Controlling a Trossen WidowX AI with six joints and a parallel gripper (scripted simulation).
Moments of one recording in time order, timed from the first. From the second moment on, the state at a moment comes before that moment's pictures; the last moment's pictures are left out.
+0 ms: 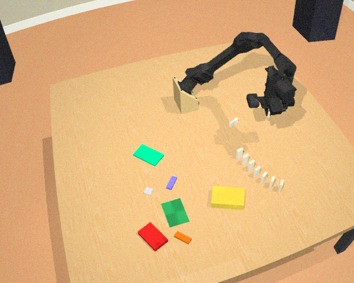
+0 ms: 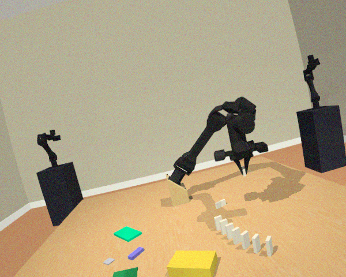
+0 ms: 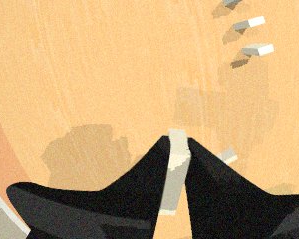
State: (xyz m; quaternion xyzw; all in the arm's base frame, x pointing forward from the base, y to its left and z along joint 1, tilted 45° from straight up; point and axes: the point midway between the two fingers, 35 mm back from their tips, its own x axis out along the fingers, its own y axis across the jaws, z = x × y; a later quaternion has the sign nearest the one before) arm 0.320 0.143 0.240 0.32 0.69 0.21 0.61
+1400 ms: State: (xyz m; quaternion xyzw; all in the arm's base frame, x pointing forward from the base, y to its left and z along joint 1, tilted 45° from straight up) arm 0.344 0.179 0.186 0.17 0.48 0.03 0.86
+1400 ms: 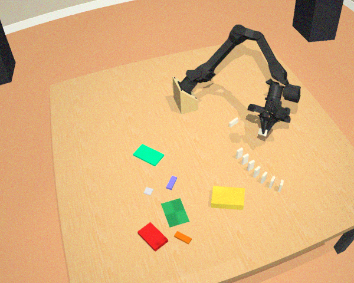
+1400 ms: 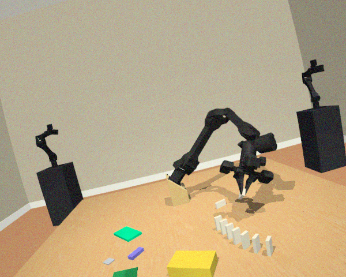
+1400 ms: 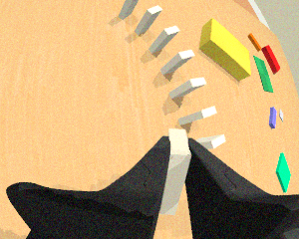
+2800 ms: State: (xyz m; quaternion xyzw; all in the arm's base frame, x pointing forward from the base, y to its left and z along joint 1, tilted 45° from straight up) arm 0.291 0.174 0.227 0.38 0.07 -0.09 0.92
